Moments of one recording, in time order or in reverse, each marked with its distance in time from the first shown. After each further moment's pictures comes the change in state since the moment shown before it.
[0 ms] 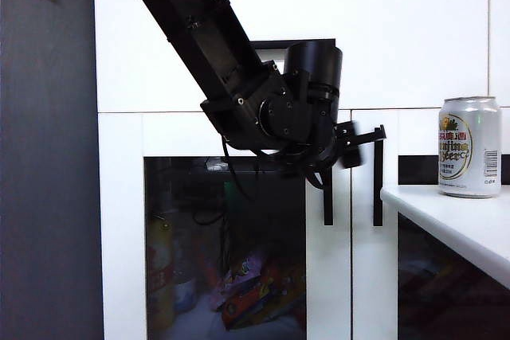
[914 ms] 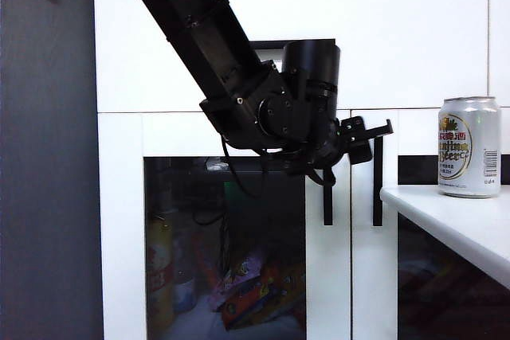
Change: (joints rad) left arm 0.003 -0.002 0.000 0.027 0.091 0.004; right arm 0.000 0.000 0.000 0.000 0.023 -0.005
